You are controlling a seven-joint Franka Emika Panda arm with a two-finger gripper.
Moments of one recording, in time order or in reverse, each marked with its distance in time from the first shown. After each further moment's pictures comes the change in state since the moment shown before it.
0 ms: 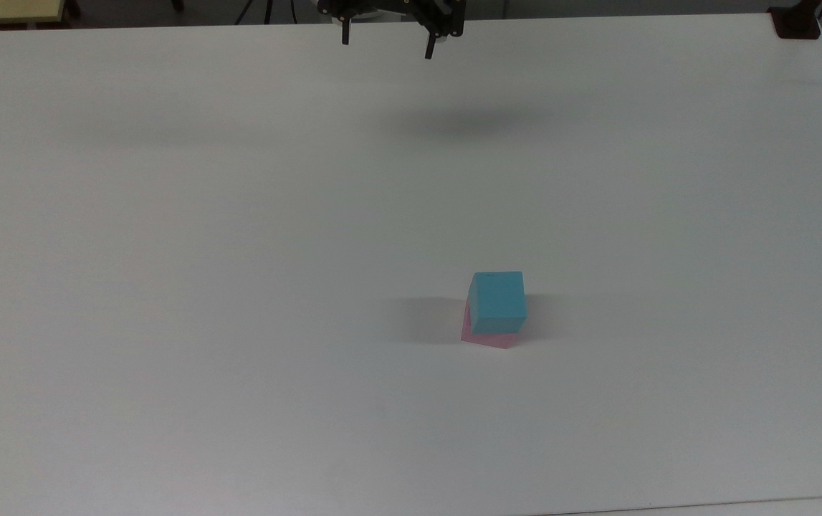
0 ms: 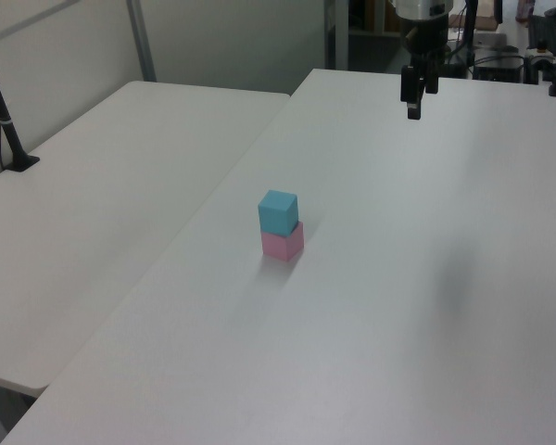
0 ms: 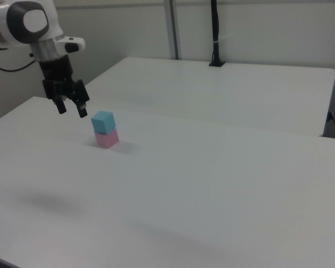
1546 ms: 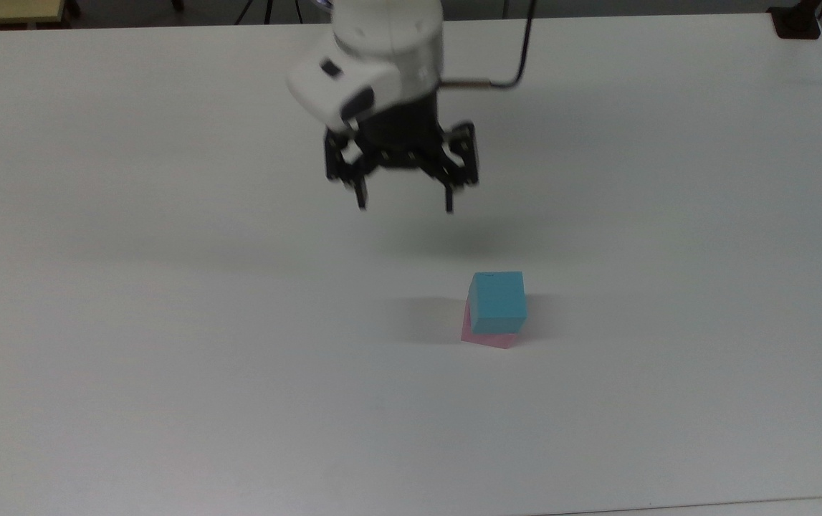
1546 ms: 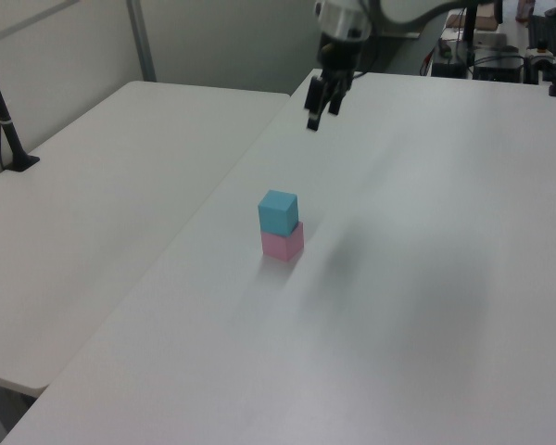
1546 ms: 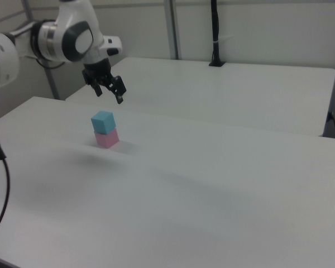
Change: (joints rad) arm 0.000 0.382 -0.050 0.305 0.137 0.382 -0.085
